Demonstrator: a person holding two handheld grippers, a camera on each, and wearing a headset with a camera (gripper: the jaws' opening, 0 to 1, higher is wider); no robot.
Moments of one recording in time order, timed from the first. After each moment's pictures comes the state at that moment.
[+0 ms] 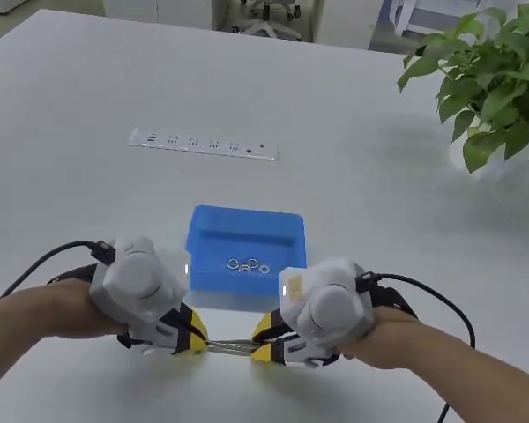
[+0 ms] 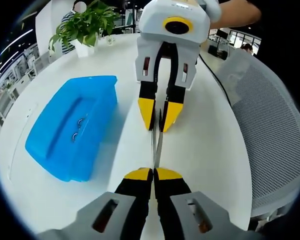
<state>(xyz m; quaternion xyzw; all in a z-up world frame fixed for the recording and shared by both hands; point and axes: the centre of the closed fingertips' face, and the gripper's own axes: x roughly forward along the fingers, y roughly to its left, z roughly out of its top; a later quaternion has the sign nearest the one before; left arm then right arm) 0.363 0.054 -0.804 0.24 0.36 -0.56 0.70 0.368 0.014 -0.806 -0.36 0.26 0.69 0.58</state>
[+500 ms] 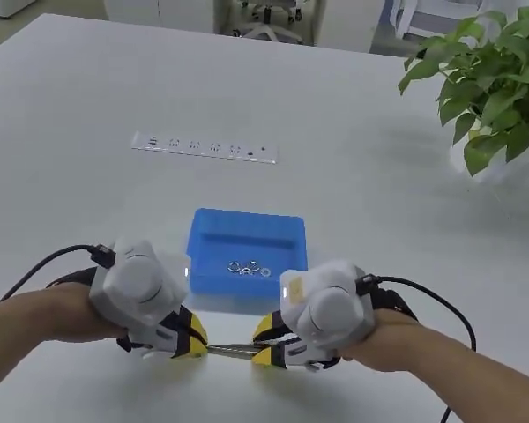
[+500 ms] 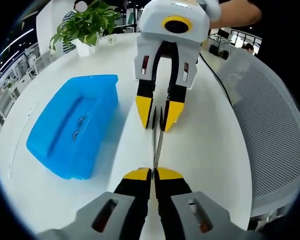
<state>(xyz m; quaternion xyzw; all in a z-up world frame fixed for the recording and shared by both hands) 0.363 0.056 -0.804 0.24 0.36 -0.56 0.71 0.371 0.014 -0.806 -0.36 0.26 0.68 0.58</state>
